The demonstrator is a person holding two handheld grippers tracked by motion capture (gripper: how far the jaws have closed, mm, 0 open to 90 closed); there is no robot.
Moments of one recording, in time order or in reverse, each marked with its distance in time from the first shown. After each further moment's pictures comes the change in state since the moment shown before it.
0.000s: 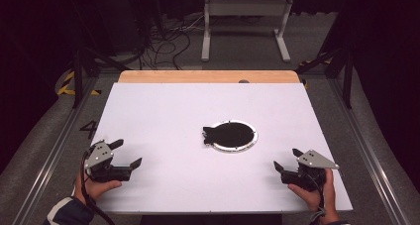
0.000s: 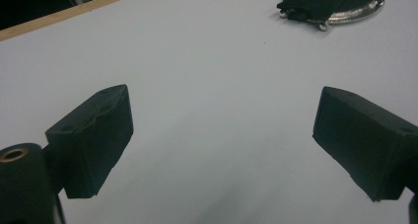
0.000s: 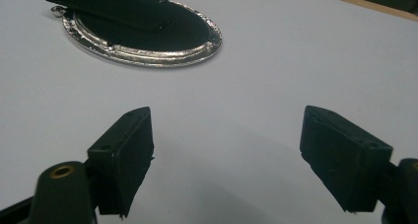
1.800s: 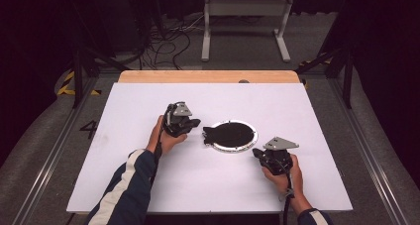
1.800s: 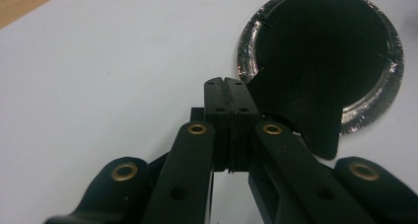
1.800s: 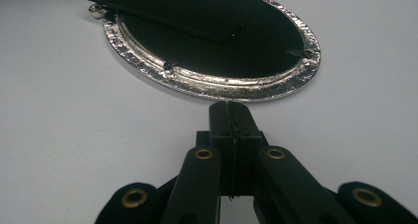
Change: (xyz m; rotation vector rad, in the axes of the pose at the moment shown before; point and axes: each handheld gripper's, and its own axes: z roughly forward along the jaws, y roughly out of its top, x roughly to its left) left arm -0.035 0.118 0.195 0.191 -0.223 0.072; right arm 0.038 0.035 0.067 0.137 0.143 0.011
